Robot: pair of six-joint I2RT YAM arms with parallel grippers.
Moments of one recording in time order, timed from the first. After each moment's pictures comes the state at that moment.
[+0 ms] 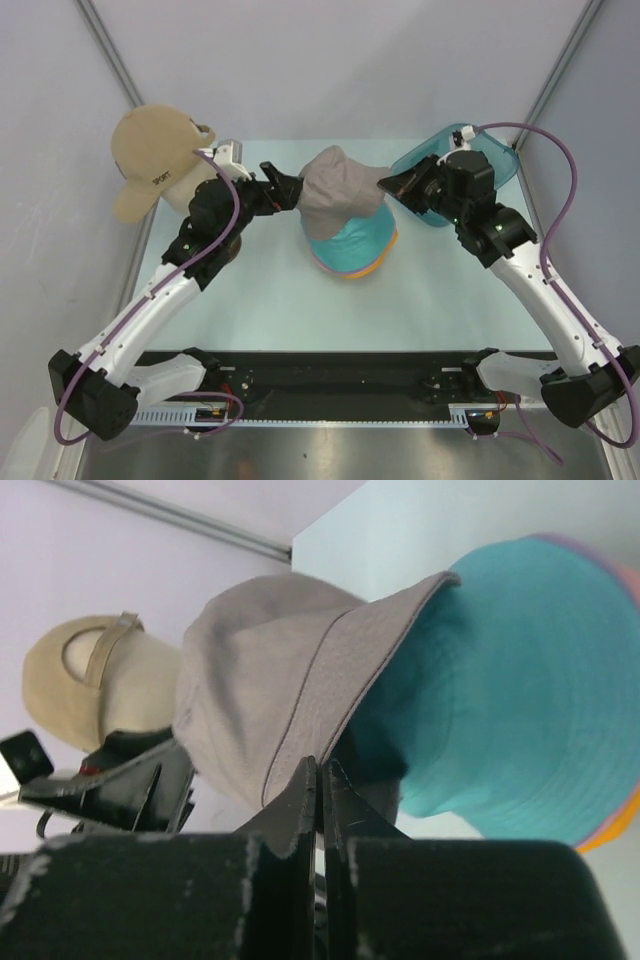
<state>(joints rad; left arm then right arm) -0.50 1.07 1.00 -0.03 -0.06 -0.54 0.48 1.18 1.33 -0.45 -0.05 0.99</state>
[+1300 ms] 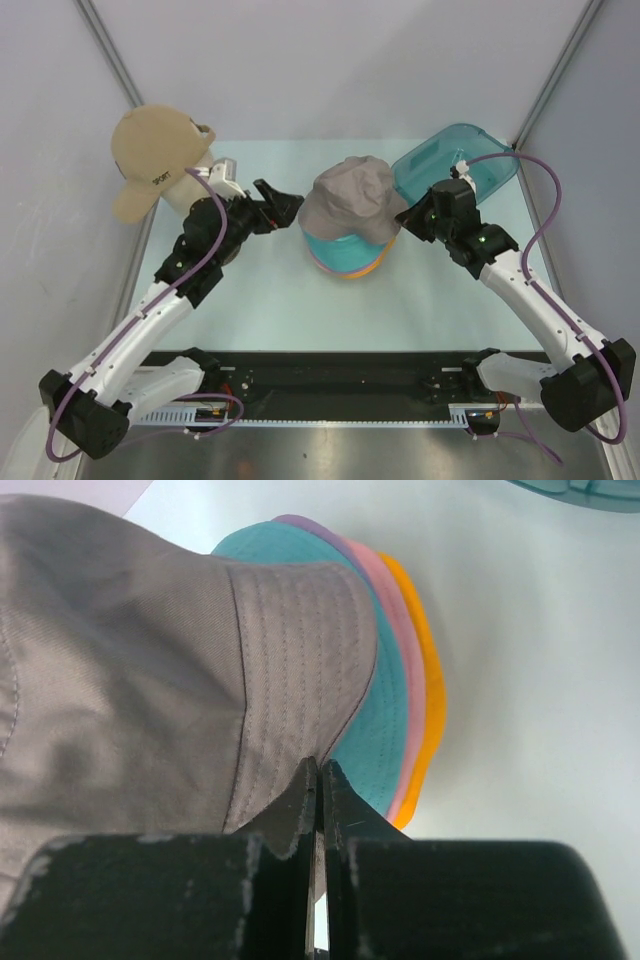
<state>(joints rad) -0.52 0.98 0.95 -0.07 -0.02 -0.63 0.46 1.15 1.06 -0.47 0.11 0.92</state>
